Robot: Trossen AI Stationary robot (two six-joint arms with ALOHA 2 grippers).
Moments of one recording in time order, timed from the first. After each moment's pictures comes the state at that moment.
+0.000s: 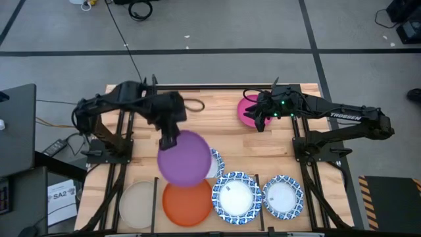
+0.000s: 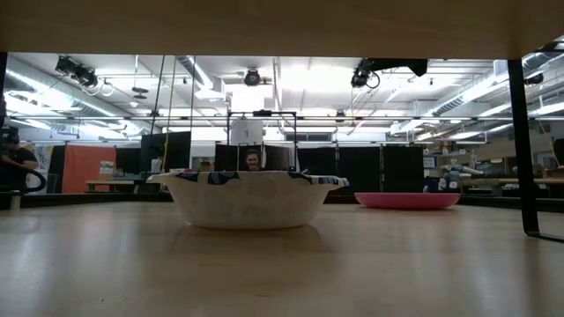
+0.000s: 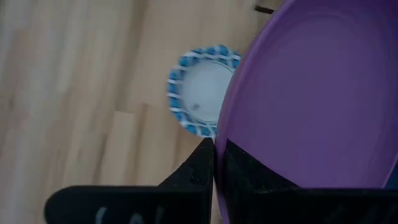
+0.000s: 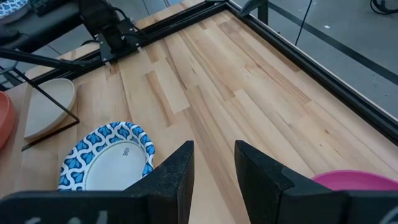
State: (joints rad) left arm -0.02 1.63 2.10 -1.57 0.06 -0.23; right arm -0.27 0.98 0.88 -0.43 -0.03 0.26
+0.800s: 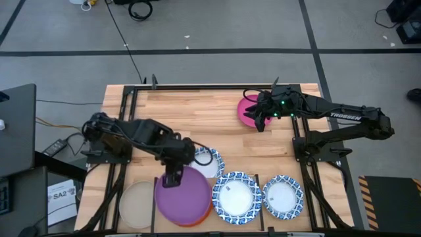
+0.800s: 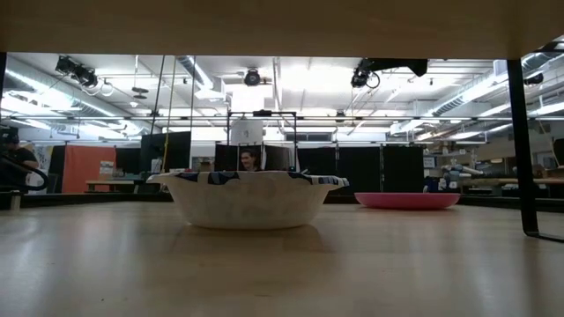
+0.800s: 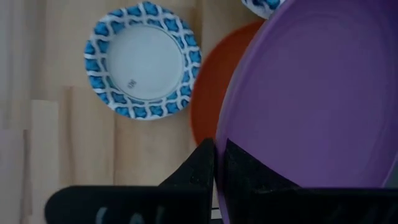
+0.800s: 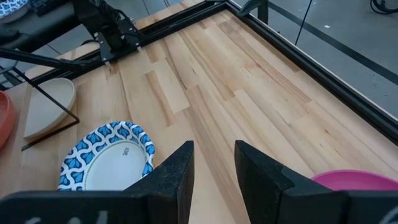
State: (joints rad) left arm -0.34 1.77 2.10 -1.53 0.05 -0.43; right arm -0.27 0.98 0.88 -0.43 -0.03 0.26
